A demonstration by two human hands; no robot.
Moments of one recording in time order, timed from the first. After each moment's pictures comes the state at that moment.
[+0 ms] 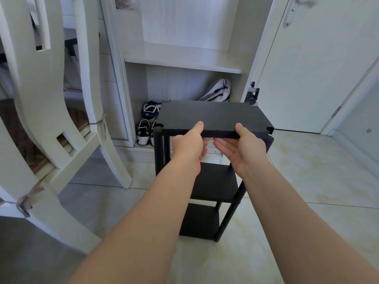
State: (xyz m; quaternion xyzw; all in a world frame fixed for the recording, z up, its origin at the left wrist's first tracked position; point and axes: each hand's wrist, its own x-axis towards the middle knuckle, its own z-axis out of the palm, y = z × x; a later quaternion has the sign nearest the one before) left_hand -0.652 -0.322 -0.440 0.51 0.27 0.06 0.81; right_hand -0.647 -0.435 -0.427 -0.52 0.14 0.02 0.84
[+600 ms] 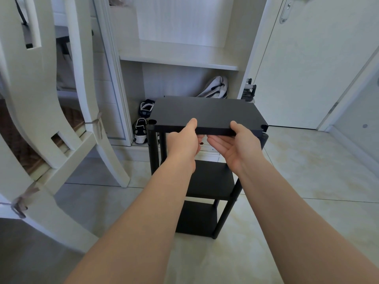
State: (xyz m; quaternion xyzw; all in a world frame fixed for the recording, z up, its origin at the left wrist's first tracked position) left_hand -0.653 -0.323 -0.439 0.52 0.27 0.09 0.80; right_hand -0.646 -0.435 -0.426 -0.48 0.14 0.06 0.86
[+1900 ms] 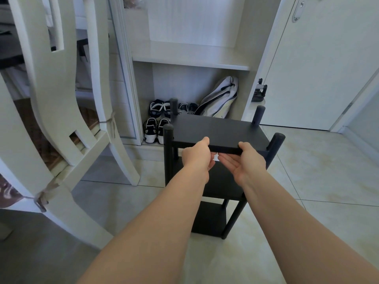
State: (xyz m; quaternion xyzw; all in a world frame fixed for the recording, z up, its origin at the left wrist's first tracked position) left_hand -0.657 -0.324 -0.470 0.50 0.32 0.02 0.80; right_hand -0.648 -0.428 -0.469 -0.50 0.24 0.04 0.83
